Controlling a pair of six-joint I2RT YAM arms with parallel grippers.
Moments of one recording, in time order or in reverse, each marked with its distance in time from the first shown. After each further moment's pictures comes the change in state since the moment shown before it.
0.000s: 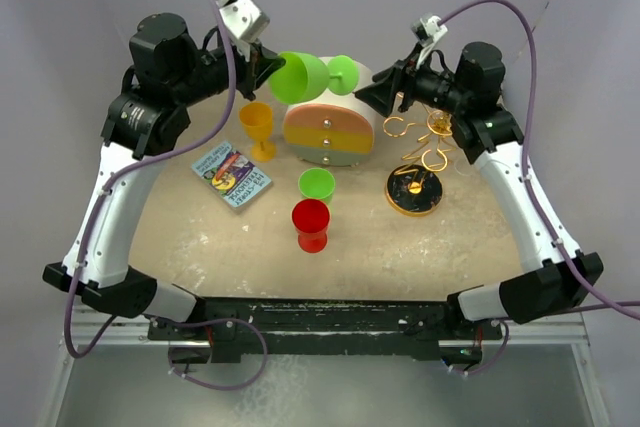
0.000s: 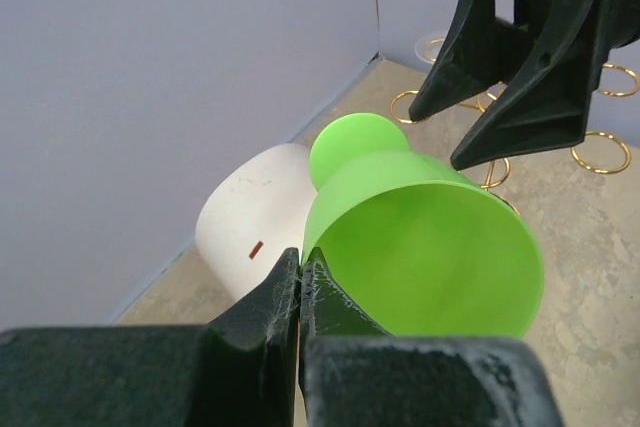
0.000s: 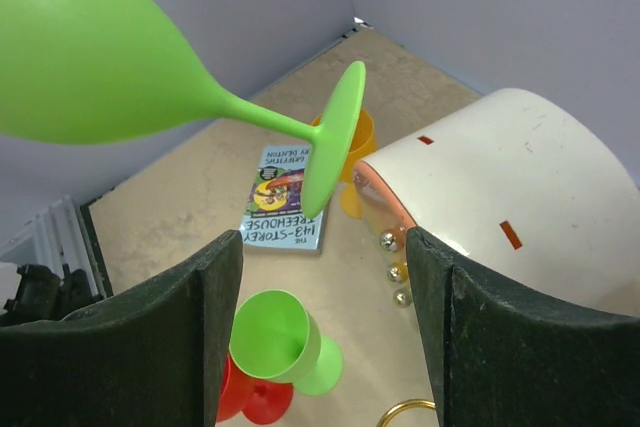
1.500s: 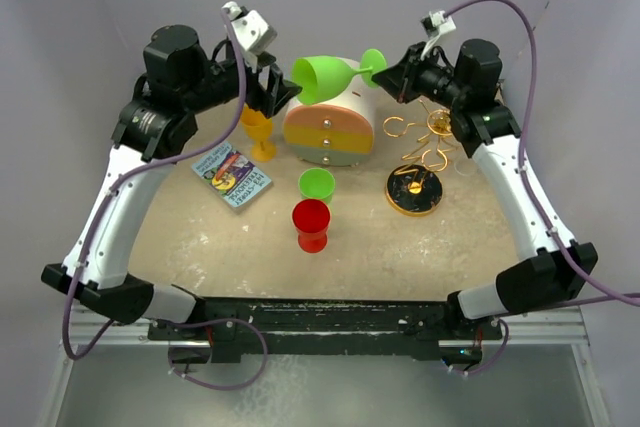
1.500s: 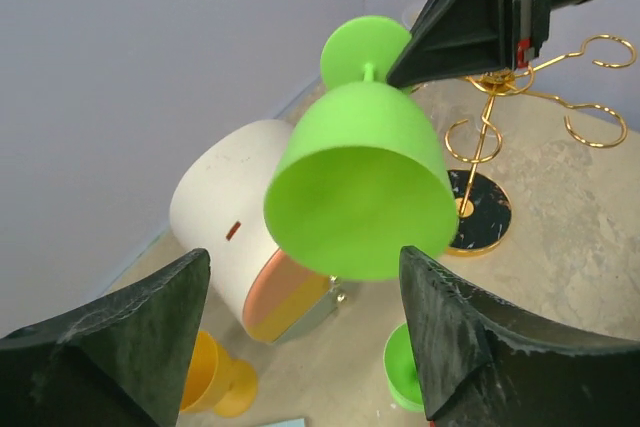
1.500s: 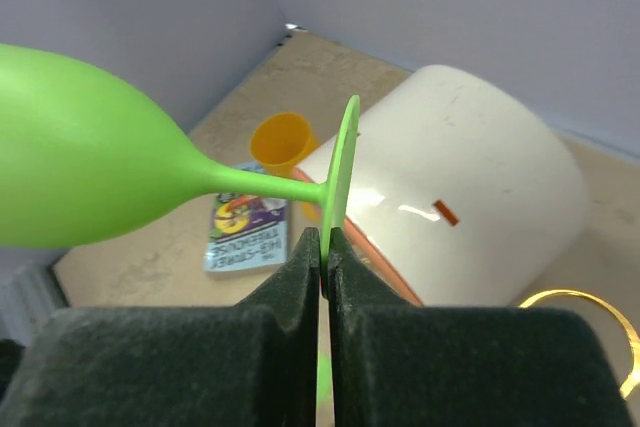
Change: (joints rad) left arm -0.010 -0.011 -0.115 0.065 0.027 -0.028; right arm -0.022 0.055 -0.022 0.045 0.126 0.125
